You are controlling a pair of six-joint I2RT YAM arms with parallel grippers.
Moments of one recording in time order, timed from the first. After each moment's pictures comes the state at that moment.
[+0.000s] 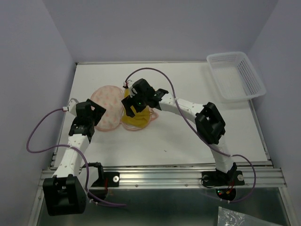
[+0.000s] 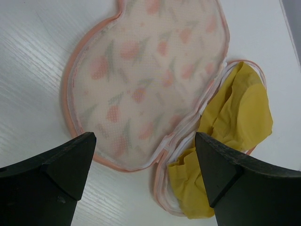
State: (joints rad) left arm 0.04 0.95 0.58 -0.29 -0.17 -0.88; right arm 0.86 2.17 1.82 -0.39 -0.19 0.11
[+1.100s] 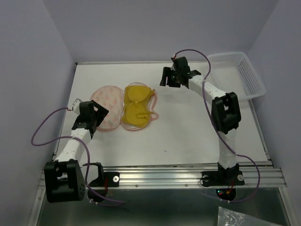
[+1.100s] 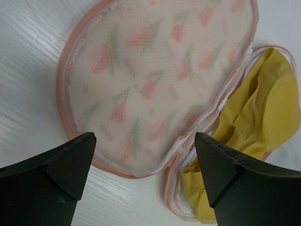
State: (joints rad) left arm 0.04 1.09 0.57 -0.21 -0.13 -0.86; right arm 0.43 2.09 1.80 -0.43 -0.12 0.40
